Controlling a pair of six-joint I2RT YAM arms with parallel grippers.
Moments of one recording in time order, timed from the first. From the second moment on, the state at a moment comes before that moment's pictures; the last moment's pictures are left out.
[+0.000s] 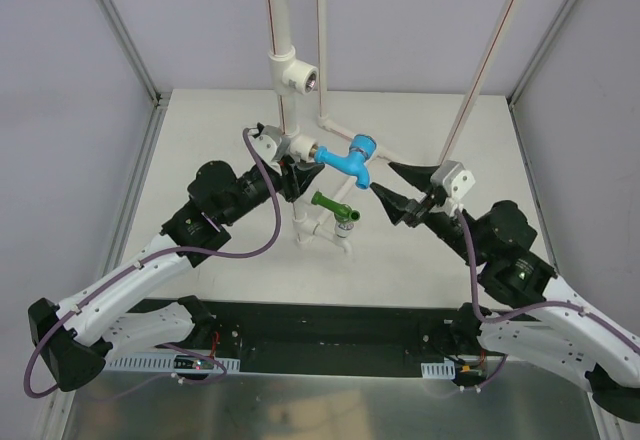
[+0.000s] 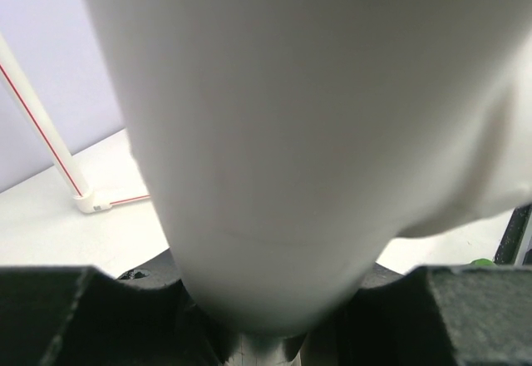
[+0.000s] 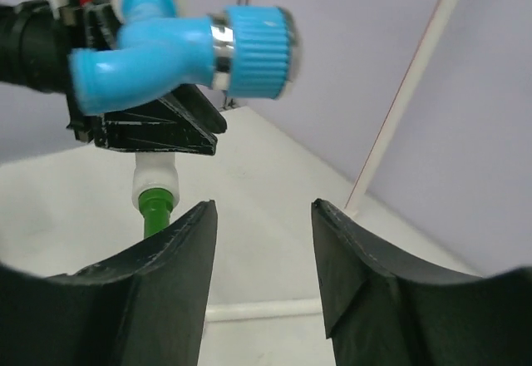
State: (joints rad) left arm -0.77 0.96 0.91 0.11 0.10 -0.09; right arm 0.96 0.67 0.86 0.00 0.15 -0.10
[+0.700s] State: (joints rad) left arm -0.75 0.97 0.92 0.09 0.14 -0.09; right arm 0.96 0.75 1.04 -0.07 -0.30 -1.01
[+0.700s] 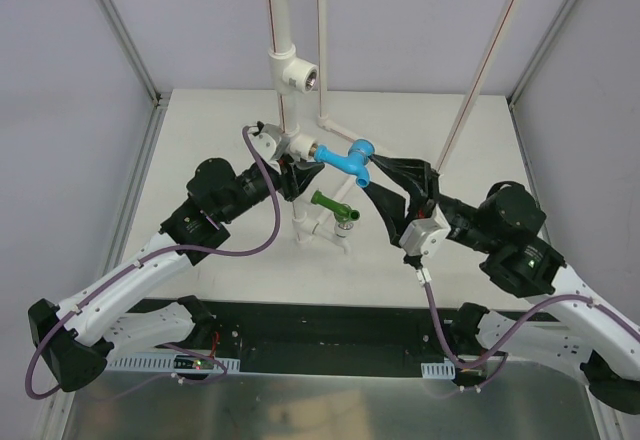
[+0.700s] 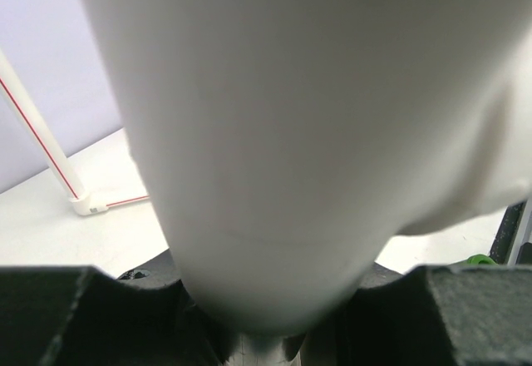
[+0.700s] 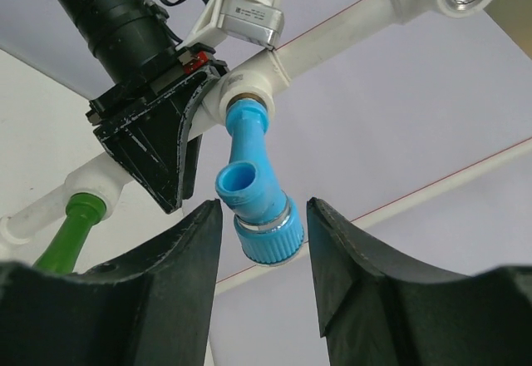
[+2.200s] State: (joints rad) left arm -0.75 0.97 0.92 0.09 0.15 -0.09; right arm 0.96 0.93 1.12 -0.05 -0.31 -1.07
